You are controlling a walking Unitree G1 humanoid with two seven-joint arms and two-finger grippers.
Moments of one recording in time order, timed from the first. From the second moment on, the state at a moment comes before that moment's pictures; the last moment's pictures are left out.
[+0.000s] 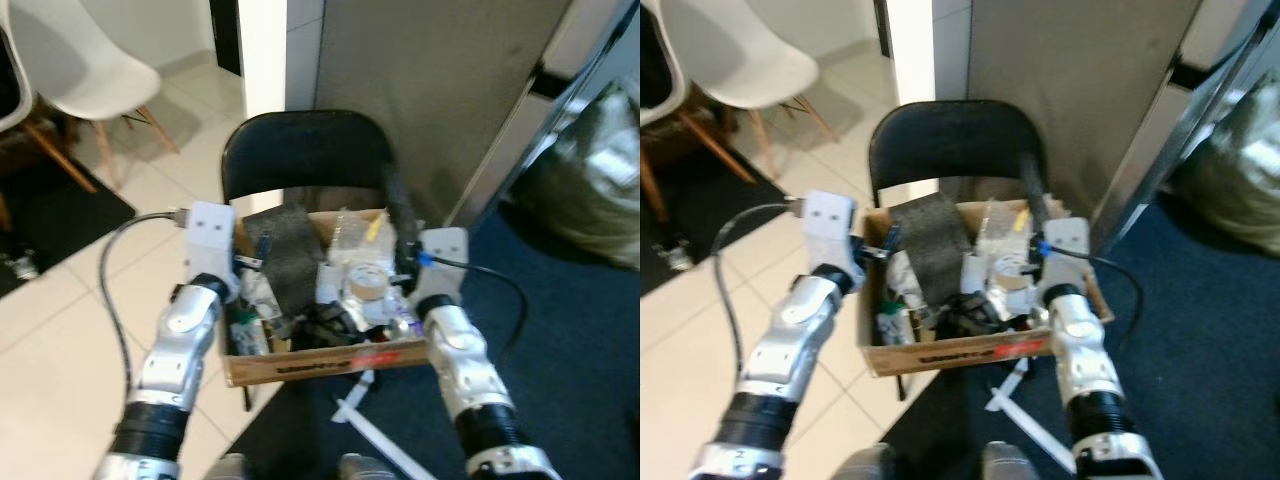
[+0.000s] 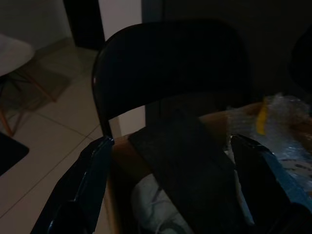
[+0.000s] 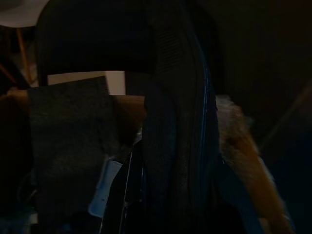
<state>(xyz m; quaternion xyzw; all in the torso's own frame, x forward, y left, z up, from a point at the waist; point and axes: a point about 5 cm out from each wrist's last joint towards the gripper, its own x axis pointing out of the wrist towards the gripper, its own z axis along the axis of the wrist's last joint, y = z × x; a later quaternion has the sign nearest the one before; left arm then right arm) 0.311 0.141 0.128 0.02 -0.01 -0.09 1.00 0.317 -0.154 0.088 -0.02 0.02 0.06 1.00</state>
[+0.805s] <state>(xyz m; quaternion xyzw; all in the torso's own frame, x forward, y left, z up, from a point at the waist) 0.302 0.131 0.093 0.09 0.10 -0.18 0.98 0.333 -0.142 0.075 -0.08 0.10 0.17 0.98</state>
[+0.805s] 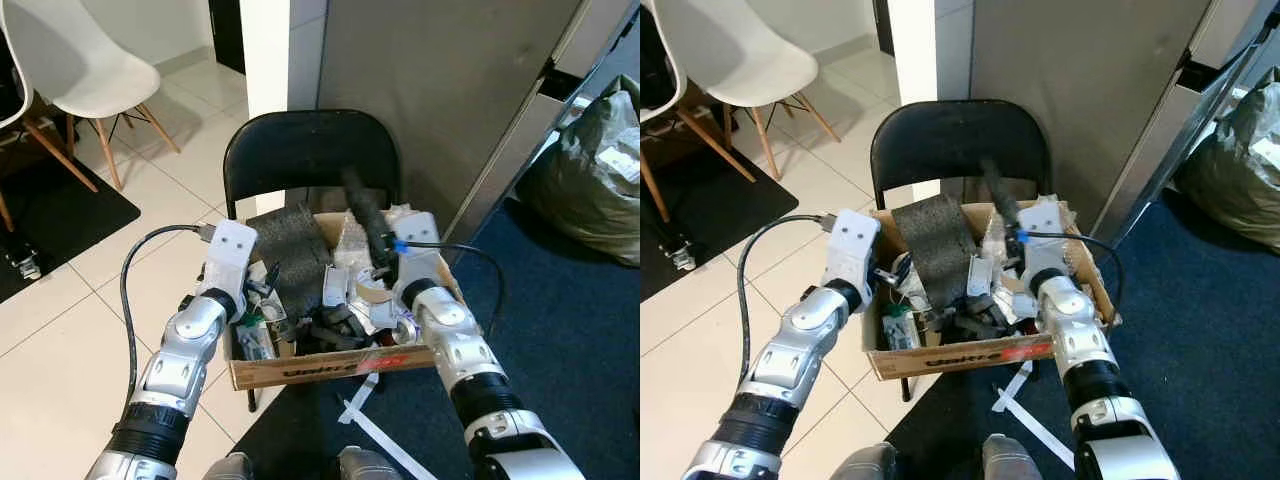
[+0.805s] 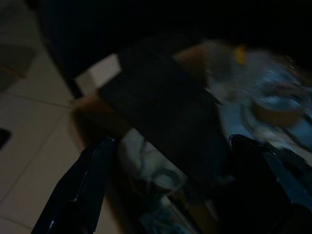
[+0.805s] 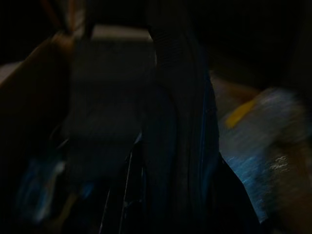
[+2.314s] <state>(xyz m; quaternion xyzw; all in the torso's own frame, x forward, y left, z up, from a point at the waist) 0.314 0.159 0.116 0.06 0.06 -0.06 0.99 0.354 -0.182 0.127 0.09 -0.05 0.04 0.99</state>
